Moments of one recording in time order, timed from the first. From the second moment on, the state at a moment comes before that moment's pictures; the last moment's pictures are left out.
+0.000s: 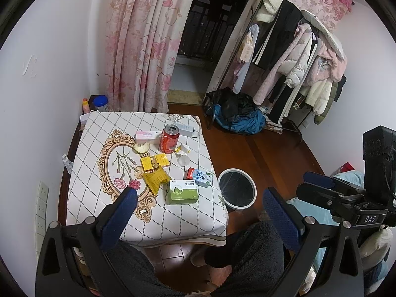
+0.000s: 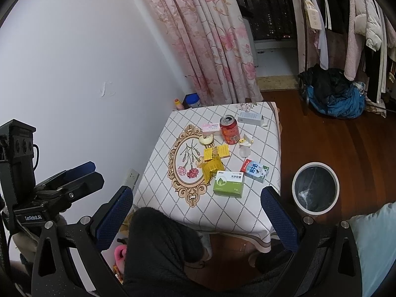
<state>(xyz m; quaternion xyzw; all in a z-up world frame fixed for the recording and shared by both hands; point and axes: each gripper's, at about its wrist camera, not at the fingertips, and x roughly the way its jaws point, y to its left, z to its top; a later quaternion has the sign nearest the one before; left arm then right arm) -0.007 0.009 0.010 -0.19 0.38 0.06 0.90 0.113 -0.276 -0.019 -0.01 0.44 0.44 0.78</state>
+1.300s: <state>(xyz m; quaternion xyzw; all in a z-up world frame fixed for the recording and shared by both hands) -0.009 0.008 0.015 -0.19 0.38 0.06 0.90 0.113 -0.276 -0.020 -0.01 0.44 0.44 0.78</state>
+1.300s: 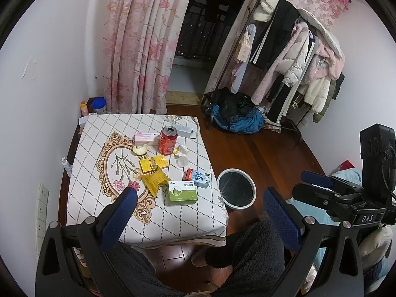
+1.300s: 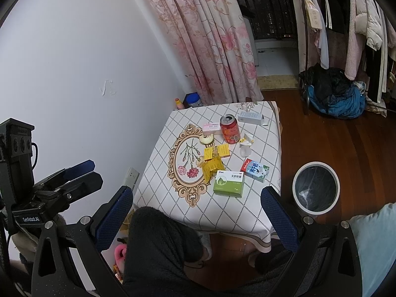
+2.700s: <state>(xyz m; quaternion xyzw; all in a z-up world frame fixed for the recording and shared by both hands) 0.069 0.106 -0.297 -0.15 0.60 0.32 0.72 0.194 -0.020 -0.358 -0.51 0.51 0.40 0.56</state>
